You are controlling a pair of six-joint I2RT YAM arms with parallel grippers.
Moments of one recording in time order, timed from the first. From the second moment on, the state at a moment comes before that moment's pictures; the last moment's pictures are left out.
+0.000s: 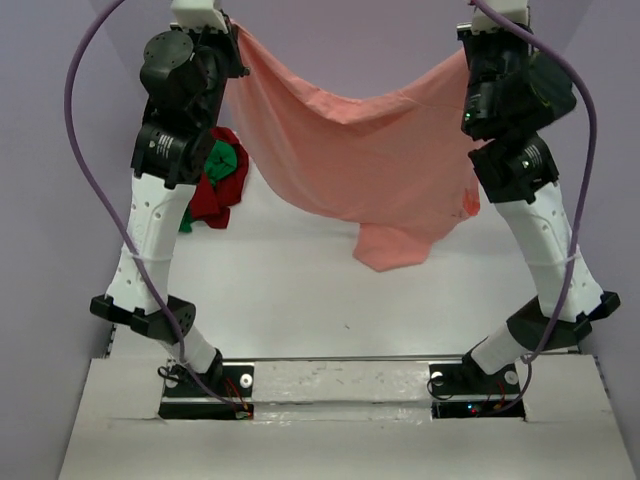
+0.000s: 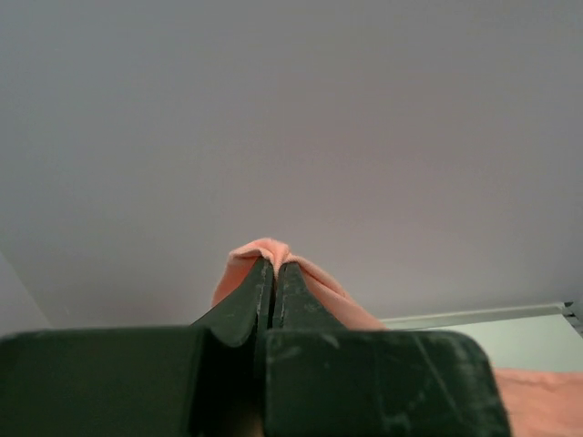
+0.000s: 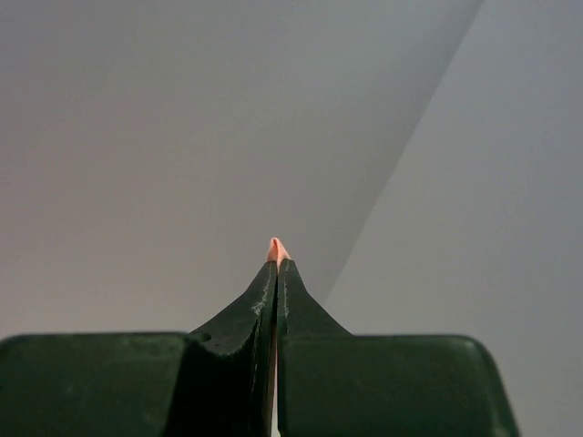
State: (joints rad) left arm -0.41 1.58 2.24 -0.43 -0.27 -0.01; right arm 0.63 1.54 2.21 -0.03 0.76 -0.81
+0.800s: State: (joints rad) left arm -0.47 1.19 1.93 -0.46 -0.21 -0.05; right arm 1.04 1.17 1.93 0.21 0.93 -1.07
